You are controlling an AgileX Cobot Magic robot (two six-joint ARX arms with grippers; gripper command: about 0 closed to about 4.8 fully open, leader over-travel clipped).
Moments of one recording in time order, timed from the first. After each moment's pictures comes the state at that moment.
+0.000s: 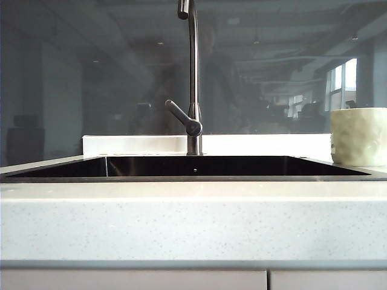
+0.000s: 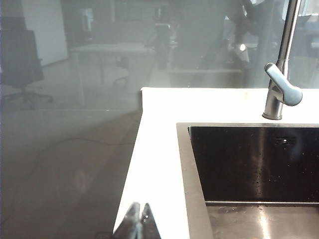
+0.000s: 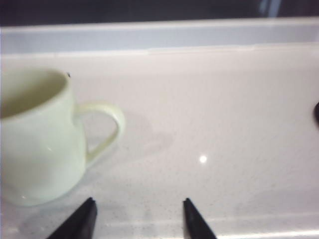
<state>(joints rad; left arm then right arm) 0.02 0.00 0.01 0.12 0.04 0.00 -0.42 1.13 0.24 0.73 -0.32 -0.04</state>
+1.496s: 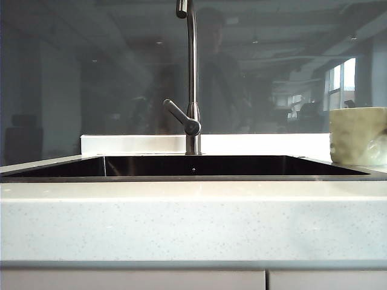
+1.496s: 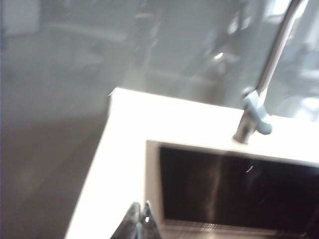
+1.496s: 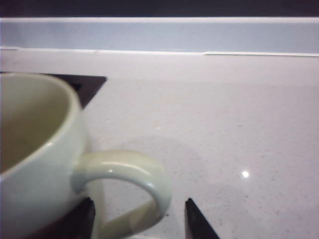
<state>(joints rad) 0.02 0.64 0.13 0.64 0.14 -0.18 -0.33 1.66 0.51 0.99 -0.42 -0.05</state>
